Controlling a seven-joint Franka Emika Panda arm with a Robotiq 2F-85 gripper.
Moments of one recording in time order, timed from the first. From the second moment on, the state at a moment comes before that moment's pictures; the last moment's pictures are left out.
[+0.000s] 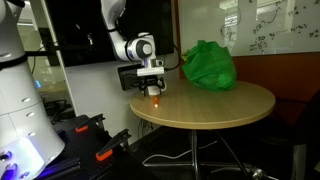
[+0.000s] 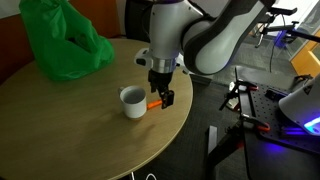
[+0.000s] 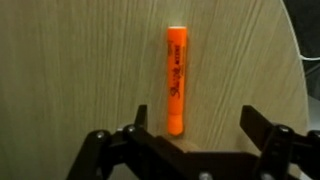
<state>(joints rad) 0.04 0.50 0.14 -2.24 -0.12 2.78 -0.54</state>
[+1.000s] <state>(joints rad) 0.05 0.62 0.14 -2.12 -0.16 2.77 -0.52</state>
